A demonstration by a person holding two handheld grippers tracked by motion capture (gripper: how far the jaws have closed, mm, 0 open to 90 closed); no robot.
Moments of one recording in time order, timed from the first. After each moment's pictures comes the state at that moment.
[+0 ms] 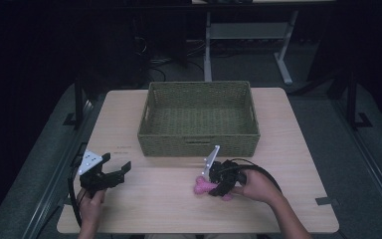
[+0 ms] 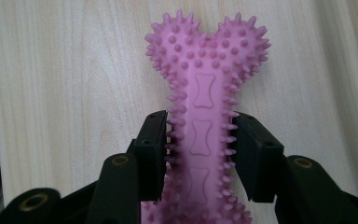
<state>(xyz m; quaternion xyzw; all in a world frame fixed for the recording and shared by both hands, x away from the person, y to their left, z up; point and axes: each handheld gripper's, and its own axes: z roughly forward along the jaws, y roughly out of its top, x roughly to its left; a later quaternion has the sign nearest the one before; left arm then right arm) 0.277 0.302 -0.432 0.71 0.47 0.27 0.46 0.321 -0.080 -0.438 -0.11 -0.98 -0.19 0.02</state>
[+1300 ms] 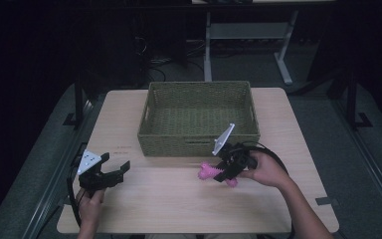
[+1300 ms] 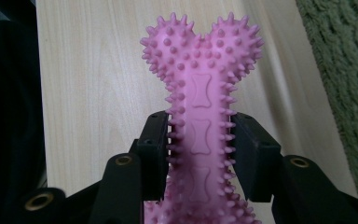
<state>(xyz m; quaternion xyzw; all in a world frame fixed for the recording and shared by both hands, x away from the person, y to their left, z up) 0.277 0.304 -0.431 0.70 0.47 0.27 0.46 0.349 -0.109 -0.394 -0.12 -0.96 -0.24 0.05</state>
